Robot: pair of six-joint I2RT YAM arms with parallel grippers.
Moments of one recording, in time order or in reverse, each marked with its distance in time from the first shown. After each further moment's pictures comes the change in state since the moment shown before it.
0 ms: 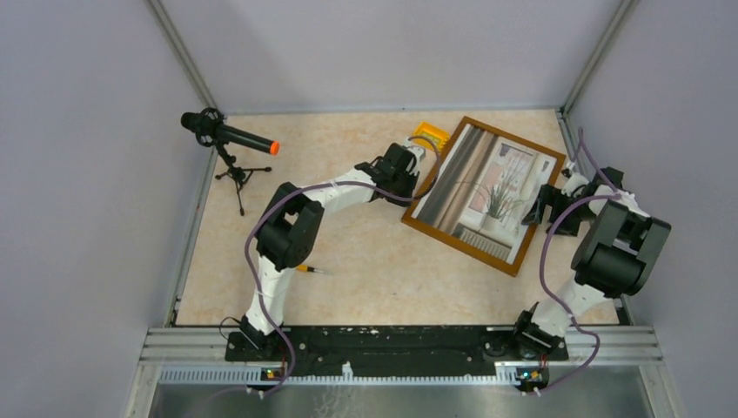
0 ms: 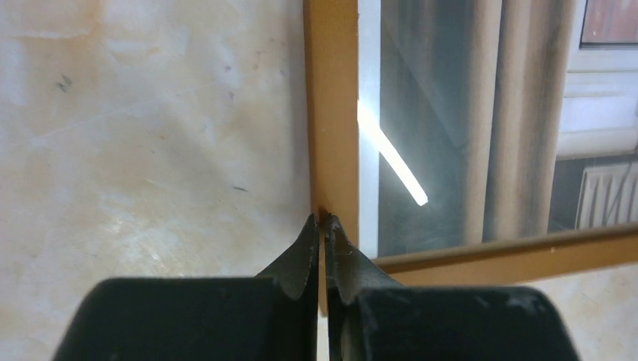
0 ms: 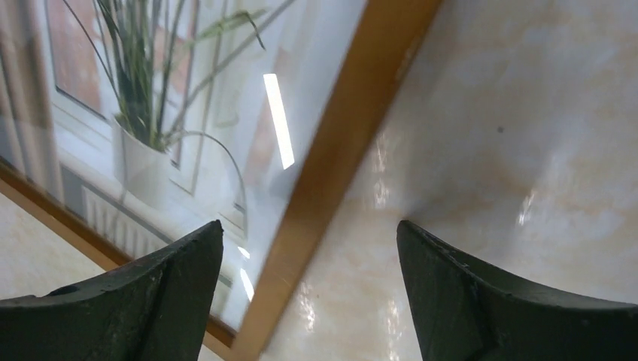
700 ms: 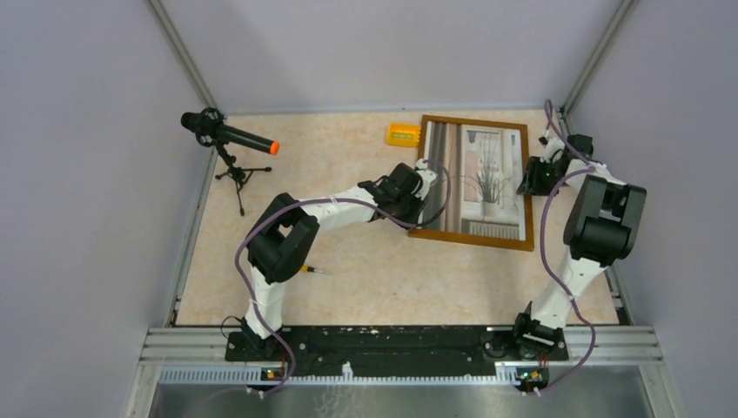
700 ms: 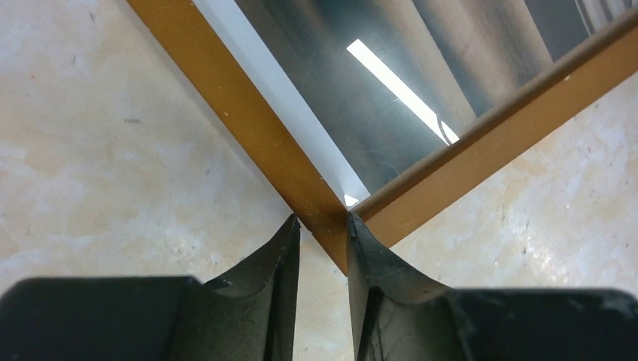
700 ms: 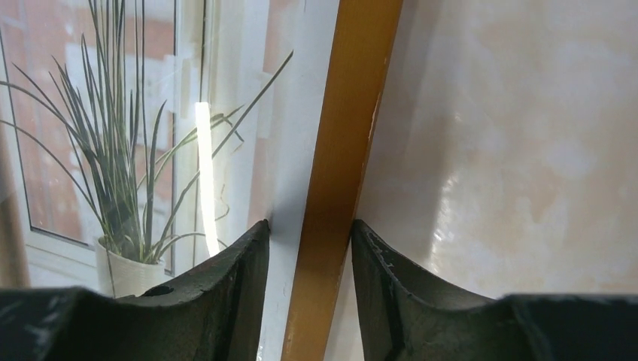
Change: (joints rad) left arm -0.105 -0.116 -0.166 0.029 -0.018 0.130; right arm 0.205 0.257 0.274 0.218 0.112 0.072
